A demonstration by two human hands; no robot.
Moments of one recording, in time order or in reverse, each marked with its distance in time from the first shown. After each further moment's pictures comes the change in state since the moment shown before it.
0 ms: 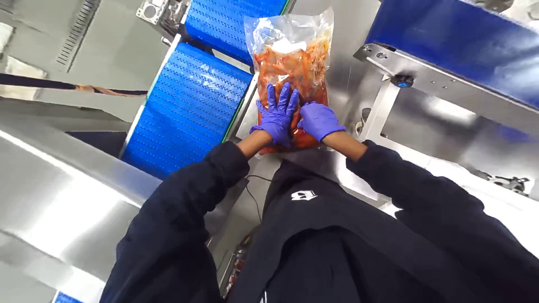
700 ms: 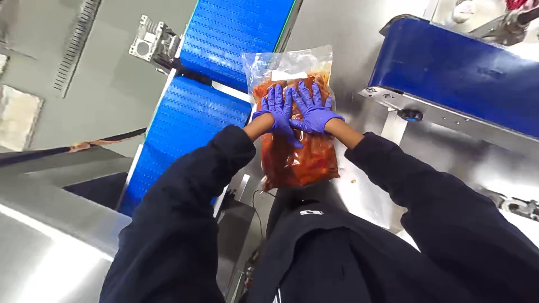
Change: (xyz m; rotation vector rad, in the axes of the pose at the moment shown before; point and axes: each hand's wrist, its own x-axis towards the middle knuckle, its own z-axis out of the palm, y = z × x) left_hand 0.101 -0.029 -0.097 0.002 -0.367 -0.071; right_hand 0.122 0.026 -0.046 0.014 -0.039 -0.084
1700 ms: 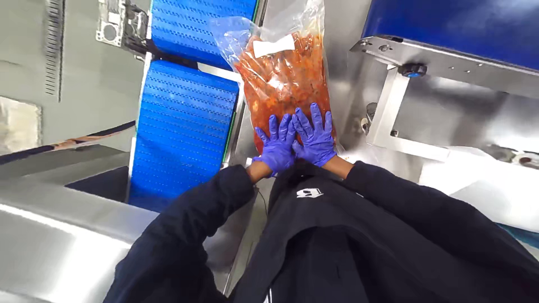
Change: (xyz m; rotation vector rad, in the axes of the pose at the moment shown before) left_hand -0.059 0.029 0.151 -0.064 0.057 0.118; right_hand -0.081 0.018 0.183 -0.172 0.894 -0.205
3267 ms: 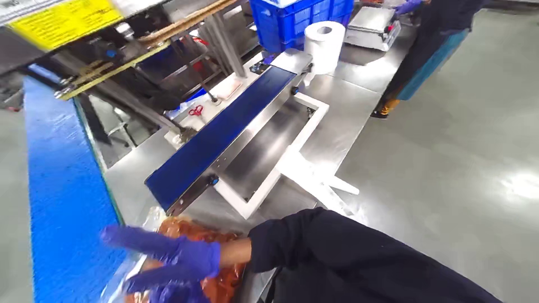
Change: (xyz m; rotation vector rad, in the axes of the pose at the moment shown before) left_hand -0.021 0.077 -0.036 -0.723 0.996 1.190; right_hand 0.119 0.033 0.024 0.911 0.811 -0.011
